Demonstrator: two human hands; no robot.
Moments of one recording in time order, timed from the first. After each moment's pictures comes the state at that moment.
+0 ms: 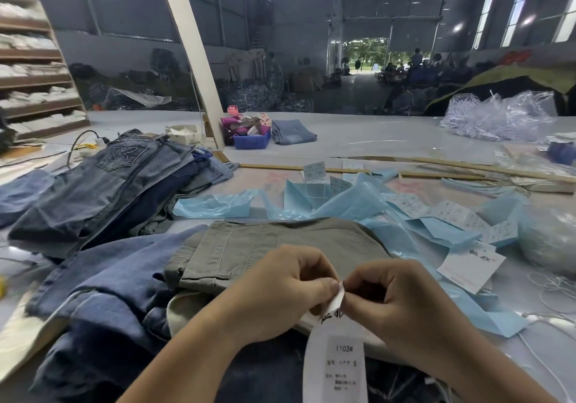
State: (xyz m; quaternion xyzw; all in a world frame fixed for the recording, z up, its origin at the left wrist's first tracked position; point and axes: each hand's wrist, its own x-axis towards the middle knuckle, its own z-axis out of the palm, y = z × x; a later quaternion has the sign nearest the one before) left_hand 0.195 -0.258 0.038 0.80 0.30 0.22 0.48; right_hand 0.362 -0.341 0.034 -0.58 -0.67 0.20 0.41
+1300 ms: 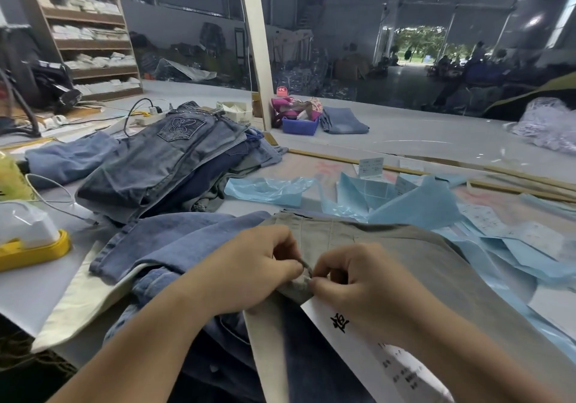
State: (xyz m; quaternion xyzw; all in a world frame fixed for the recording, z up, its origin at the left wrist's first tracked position) left_hand 0.082 -0.195 0.034 0.79 0.46 0.22 0.35; right_hand 0.265 -0.243 0.032 -0.57 -0.75 0.20 0.26
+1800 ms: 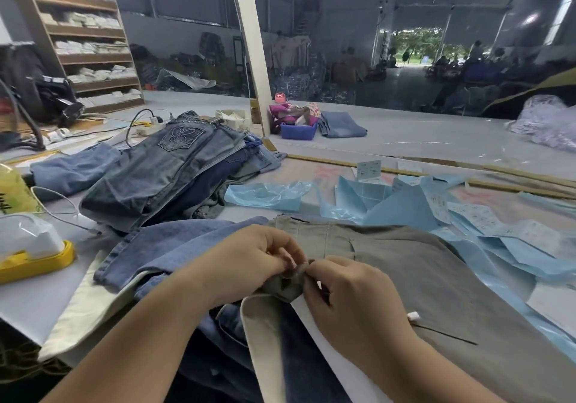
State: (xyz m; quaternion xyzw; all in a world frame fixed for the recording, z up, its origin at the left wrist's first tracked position) left_hand 0.088 -0.193 0.046 0.73 0.45 0.21 0.46; right_hand 0.251 -0.251 0.004 -0.56 -0.76 -0.09 0.33
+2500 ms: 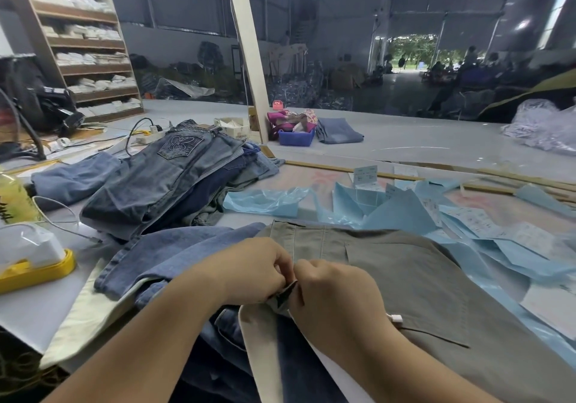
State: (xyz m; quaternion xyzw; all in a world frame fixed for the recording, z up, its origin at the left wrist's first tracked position) left_hand 0.097 -0.189 0.051 0.80 0.51 0.06 0.30; right_hand 0.239 -0.241 0.003 -0.57 -0.76 -0.16 0.26
